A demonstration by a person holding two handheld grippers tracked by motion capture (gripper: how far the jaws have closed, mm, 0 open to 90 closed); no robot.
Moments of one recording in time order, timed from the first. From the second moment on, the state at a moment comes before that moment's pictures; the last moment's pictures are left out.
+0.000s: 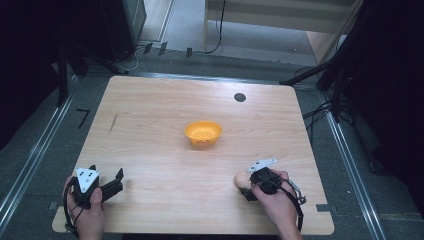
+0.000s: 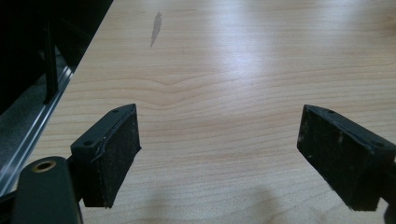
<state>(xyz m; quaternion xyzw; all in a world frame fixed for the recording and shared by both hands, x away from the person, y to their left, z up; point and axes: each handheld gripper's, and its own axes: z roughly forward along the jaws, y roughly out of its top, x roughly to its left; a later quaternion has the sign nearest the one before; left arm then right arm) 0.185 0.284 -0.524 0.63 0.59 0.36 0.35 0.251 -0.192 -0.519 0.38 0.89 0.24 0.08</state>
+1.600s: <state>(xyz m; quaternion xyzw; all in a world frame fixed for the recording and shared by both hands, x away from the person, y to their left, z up) 0.185 0.283 -0.524 0.63 0.59 0.36 0.35 0.304 -0.189 -0.460 0.25 0.94 0.24 0.05</state>
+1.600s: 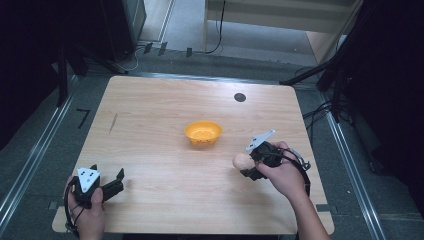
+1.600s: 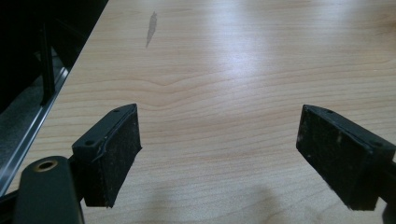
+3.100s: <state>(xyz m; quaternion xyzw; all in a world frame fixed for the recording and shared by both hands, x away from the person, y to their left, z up) 0.186 0.284 -0.524 0.64 0.58 0.35 0.36 0.358 -0.139 -0.452 0.10 0.96 0.25 0.05</state>
